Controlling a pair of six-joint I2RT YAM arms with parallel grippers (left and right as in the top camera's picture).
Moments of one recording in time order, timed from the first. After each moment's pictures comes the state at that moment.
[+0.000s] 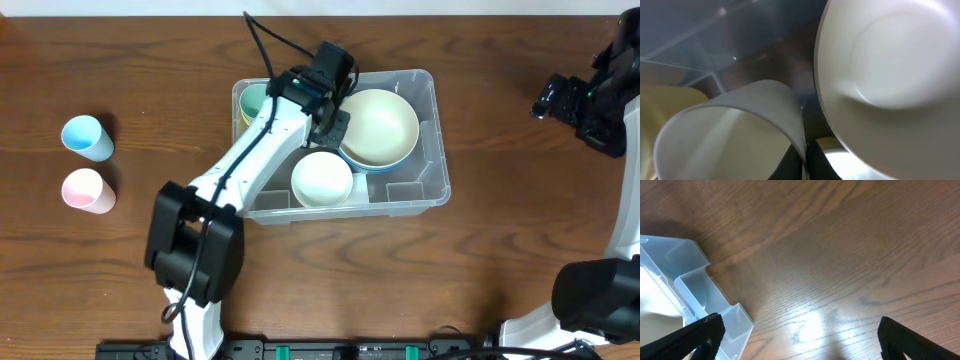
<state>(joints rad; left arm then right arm) -0.51 2.01 1.69 -0.92 -0.04 -0.10 -0.25 1.75 1.89 -1.44 -0.01 0.31</state>
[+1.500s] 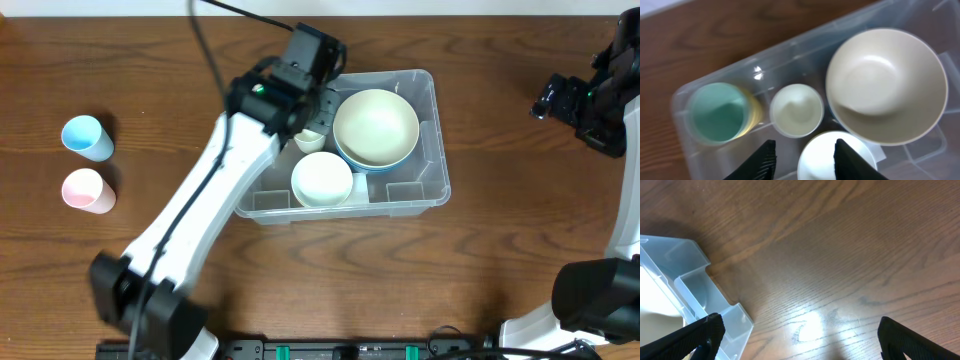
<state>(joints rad) -0.50 1.72 1.72 -0.98 -0.12 -0.11 -0.25 1.75 1.89 -1.44 -0.01 0.31</state>
